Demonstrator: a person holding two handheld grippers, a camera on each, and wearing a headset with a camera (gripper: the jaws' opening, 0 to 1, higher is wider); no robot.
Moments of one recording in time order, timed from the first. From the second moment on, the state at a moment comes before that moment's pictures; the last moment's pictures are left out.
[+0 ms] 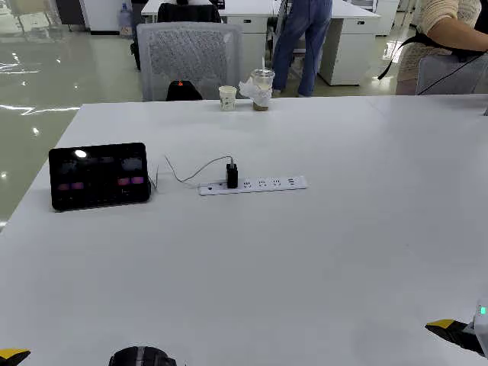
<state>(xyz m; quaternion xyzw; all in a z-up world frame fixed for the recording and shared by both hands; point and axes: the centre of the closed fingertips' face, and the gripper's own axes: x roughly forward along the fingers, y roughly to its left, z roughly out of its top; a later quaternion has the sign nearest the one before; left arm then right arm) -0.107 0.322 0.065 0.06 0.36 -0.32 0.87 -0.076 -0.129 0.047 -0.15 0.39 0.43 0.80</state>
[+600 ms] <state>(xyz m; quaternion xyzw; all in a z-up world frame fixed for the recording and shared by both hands) -0.109 0.321 0.063 0.06 0.36 -0.33 0.87 -0.081 -0.130 0.044 -0.15 0.40 0.43 0.79</state>
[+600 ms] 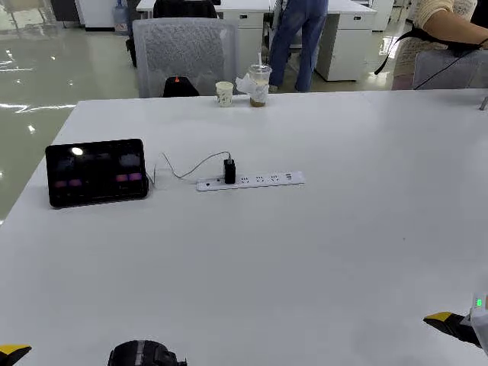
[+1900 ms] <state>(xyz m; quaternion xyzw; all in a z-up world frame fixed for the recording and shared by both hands) -0.096 0.288 0.056 0.21 0.37 -0.46 0.78 -0.066 -0.024 0.044 -0.21 0.33 0.55 0.74</state>
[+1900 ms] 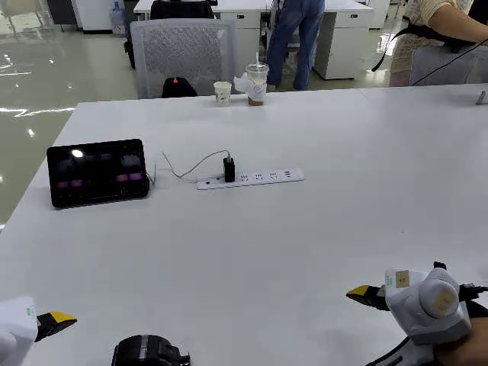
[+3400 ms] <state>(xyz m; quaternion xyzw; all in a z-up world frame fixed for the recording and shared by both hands) -0.078 0.232 0.025 0.31 0.39 -0.54 0.68 -0.063 0.107 0.031 -0.24 0.29 0.63 0.68</state>
